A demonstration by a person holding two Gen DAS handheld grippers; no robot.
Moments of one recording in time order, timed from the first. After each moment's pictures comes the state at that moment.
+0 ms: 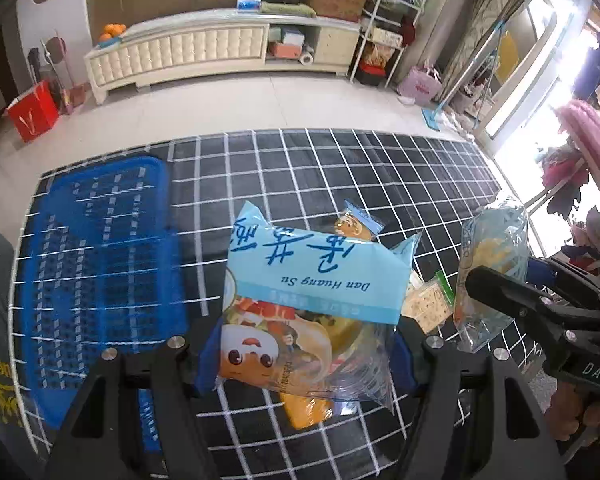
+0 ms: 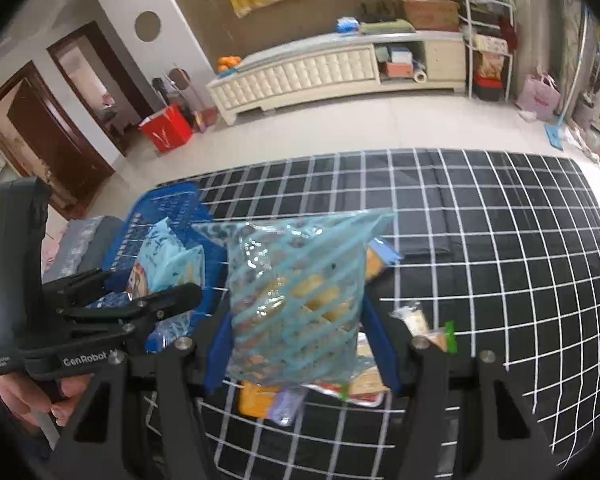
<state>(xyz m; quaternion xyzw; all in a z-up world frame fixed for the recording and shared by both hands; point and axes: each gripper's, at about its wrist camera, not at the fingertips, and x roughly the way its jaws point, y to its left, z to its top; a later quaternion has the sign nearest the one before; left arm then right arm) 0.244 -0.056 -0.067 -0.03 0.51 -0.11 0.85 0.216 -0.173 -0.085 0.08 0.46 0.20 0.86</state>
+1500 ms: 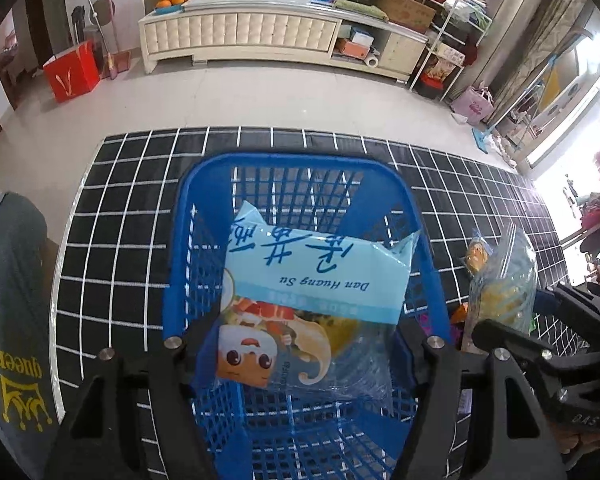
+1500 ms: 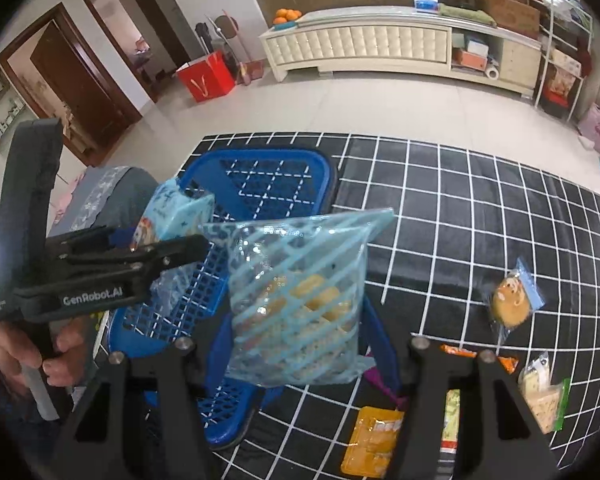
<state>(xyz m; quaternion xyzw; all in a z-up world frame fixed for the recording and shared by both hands) 0.293 0.123 -0.102 -0.07 0.52 -0.05 0.85 0.256 0.001 -0.118 0.02 0.50 0.26 0.82</state>
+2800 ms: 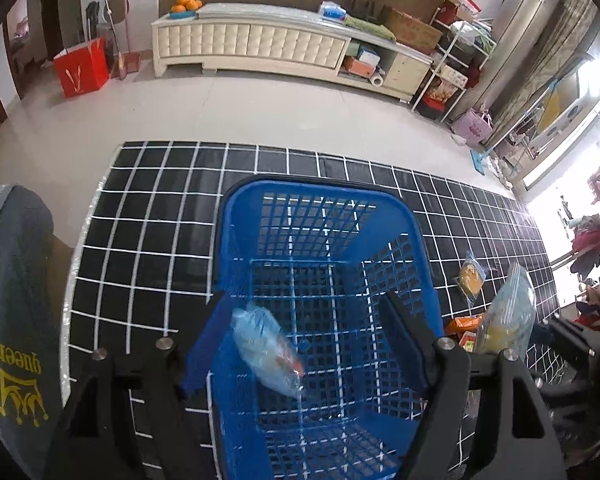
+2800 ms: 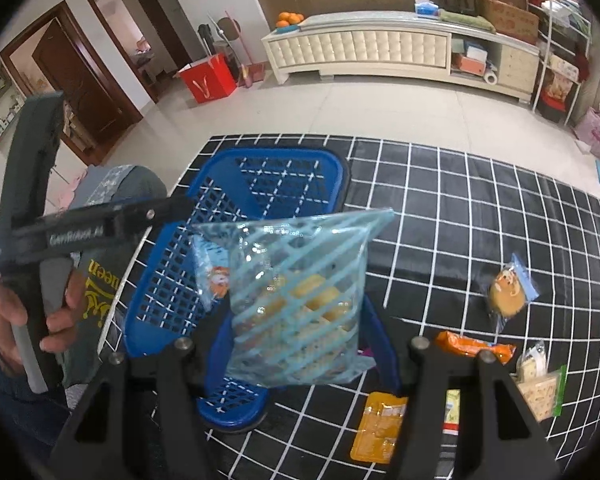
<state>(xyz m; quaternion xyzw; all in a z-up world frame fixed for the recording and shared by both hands) 0.278 0.155 -0.071 -0.10 0.50 -0.05 0.86 0.240 0.009 -0.100 0.01 0.50 0.26 0.83</state>
